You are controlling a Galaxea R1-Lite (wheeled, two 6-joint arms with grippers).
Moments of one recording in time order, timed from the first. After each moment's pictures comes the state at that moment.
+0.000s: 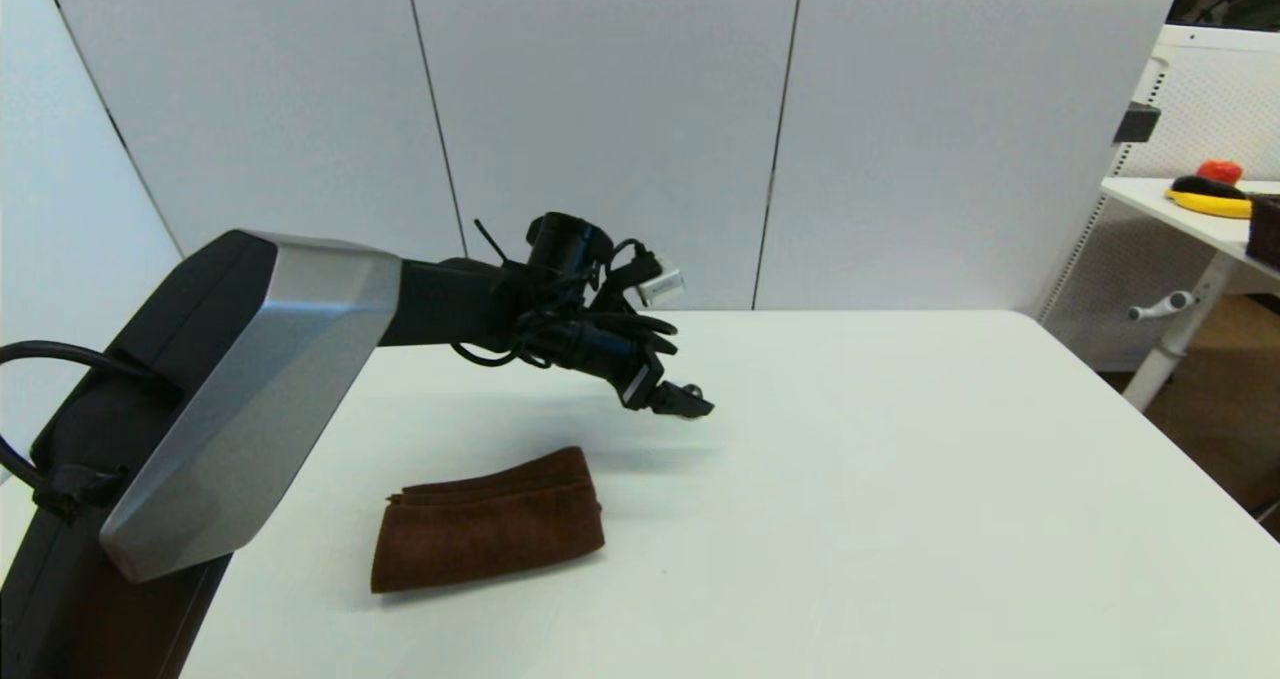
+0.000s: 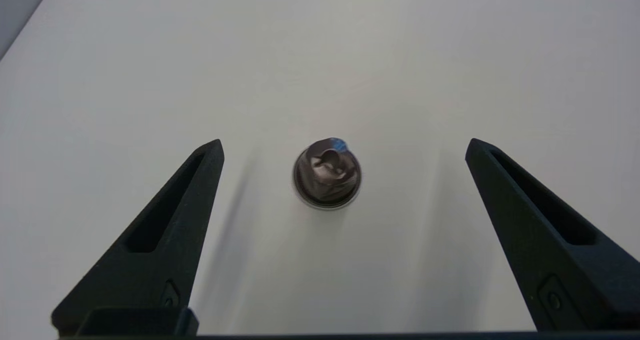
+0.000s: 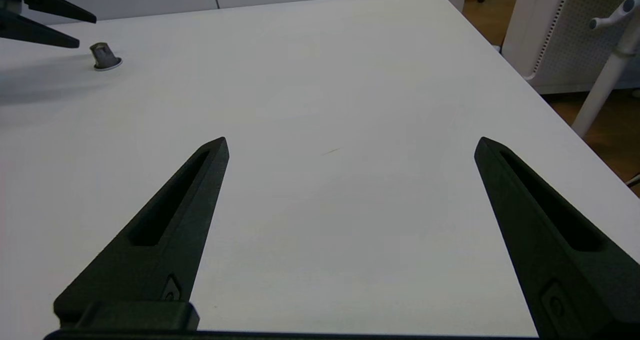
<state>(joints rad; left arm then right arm) -0.52 2.35 -1.86 0.19 -0.65 0.50 0.00 0.00 0.00 0.00 -0.04 0.07</state>
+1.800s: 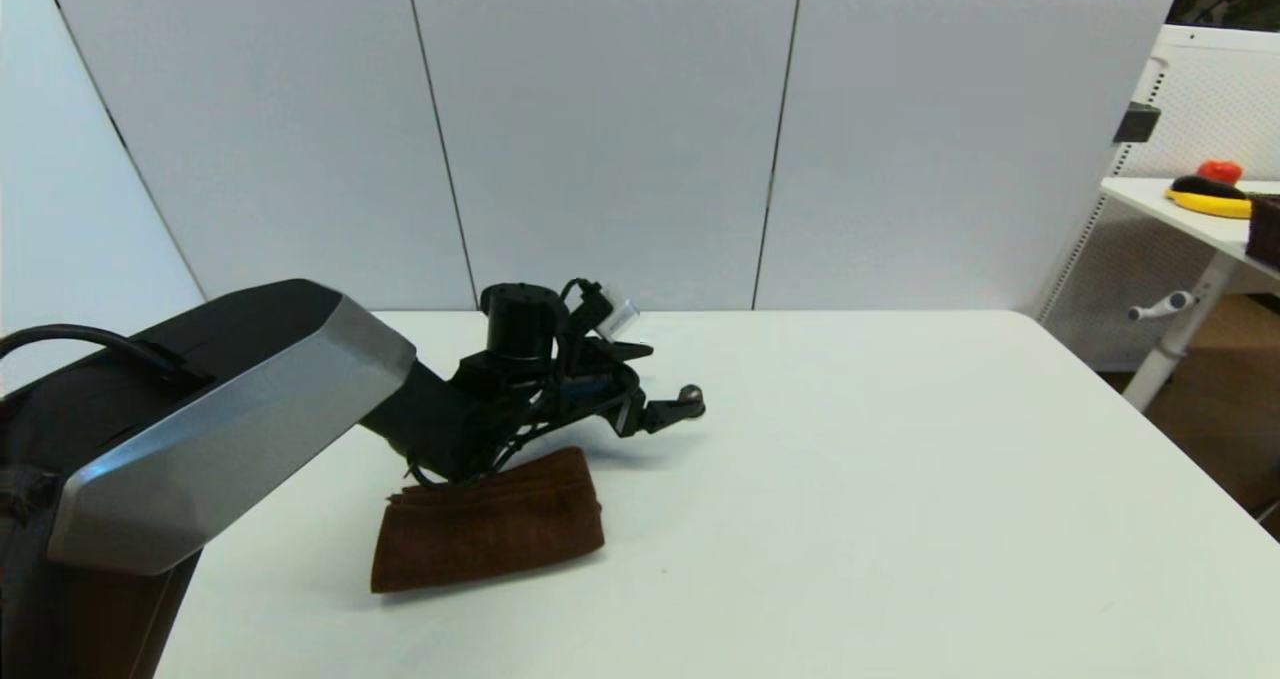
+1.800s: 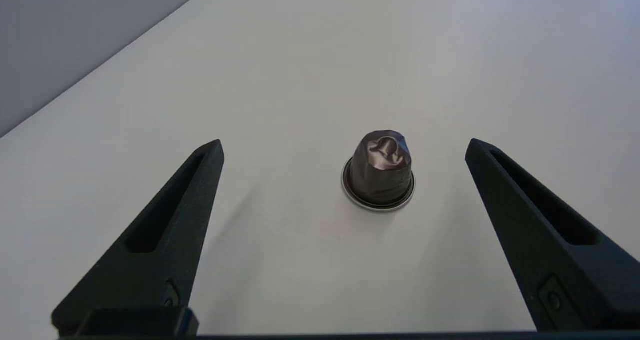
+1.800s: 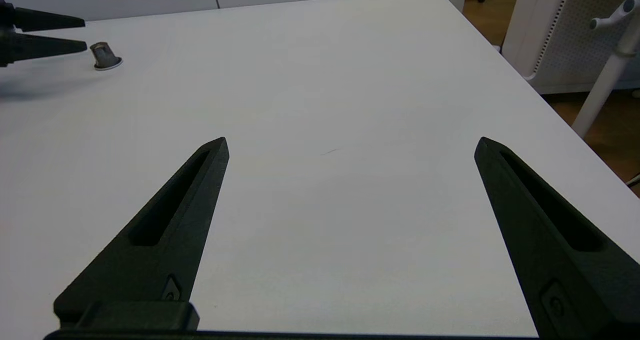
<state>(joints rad) -0.50 2.31 -1.26 -0.77 -0.57 0.21 0.00 0.00 0.00 0.00 -0.04 0.07</state>
